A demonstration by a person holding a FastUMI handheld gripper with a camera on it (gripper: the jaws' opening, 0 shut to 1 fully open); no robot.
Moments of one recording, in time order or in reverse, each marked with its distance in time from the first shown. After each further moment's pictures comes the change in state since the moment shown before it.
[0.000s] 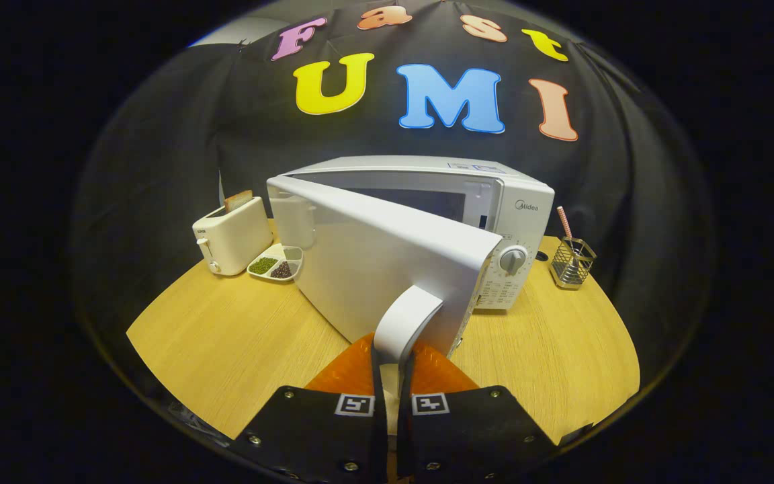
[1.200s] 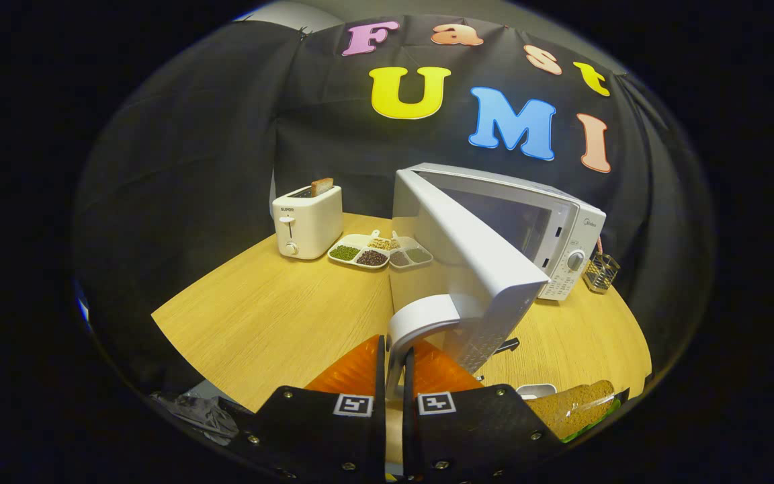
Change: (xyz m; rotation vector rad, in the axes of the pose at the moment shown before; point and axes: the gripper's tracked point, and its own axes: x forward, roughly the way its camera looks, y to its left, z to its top) arm -0.053 0.174 -0.036 -0.124 -0.044 0.041
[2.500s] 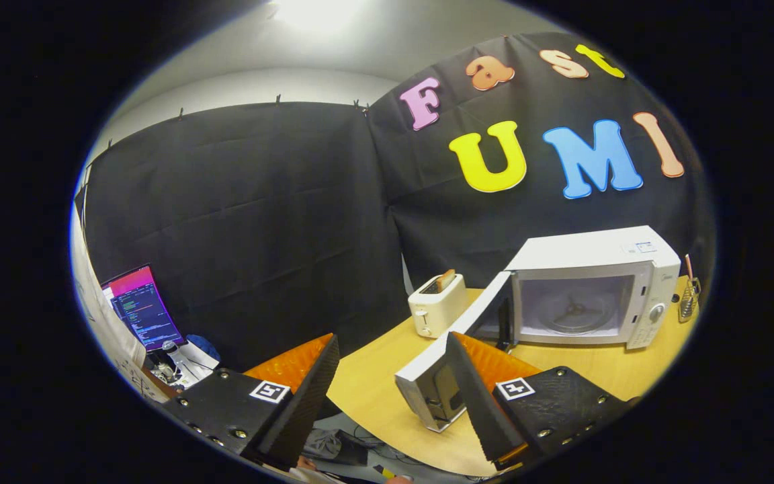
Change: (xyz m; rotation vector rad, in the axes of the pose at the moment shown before) arm -0.137 -0.012 0.135 0.157 -0.272 0.624
